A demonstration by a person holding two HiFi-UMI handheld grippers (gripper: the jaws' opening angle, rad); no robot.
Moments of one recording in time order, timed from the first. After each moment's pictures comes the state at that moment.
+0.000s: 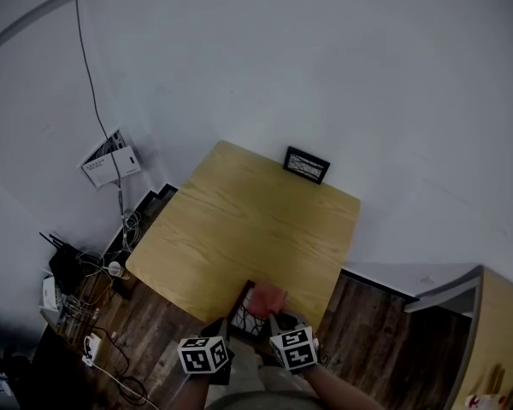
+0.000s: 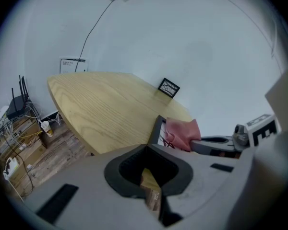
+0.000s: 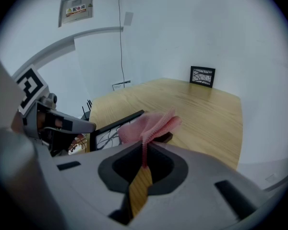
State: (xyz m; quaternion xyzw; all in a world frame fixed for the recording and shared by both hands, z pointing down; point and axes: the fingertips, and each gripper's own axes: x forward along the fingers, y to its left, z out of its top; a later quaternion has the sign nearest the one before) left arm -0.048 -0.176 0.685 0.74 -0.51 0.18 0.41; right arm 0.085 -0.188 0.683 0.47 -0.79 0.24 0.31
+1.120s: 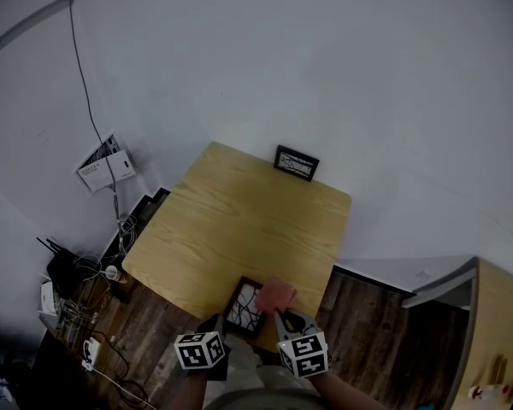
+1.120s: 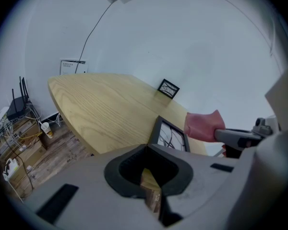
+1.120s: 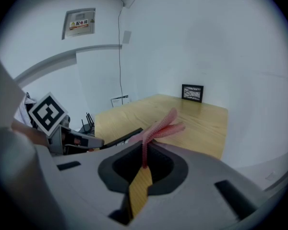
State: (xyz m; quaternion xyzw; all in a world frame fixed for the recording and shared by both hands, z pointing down) left arm -0.045 -0.175 0.687 0.74 -0.51 0.18 0.40; right arm 0.101 -0.173 0.619 0.51 -0.80 0.21 0.24
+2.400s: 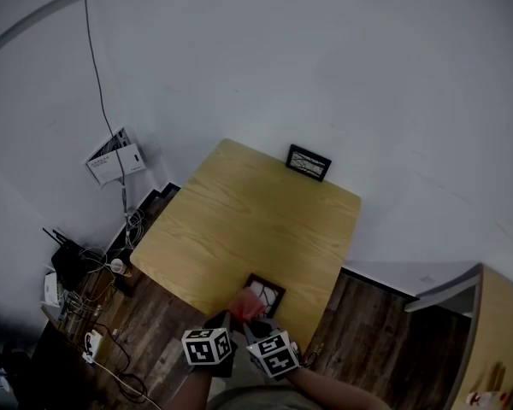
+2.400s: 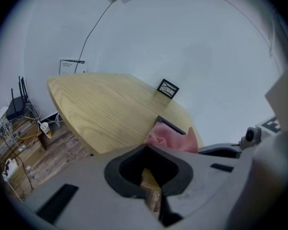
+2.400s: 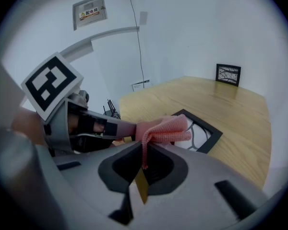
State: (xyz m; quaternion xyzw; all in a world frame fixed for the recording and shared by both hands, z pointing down) left arm -0.049 -0.176 0.683 0.74 -0.51 0.18 0.40; right arm -0.005 -0.147 0.671 0.38 -0.84 0.25 0.30
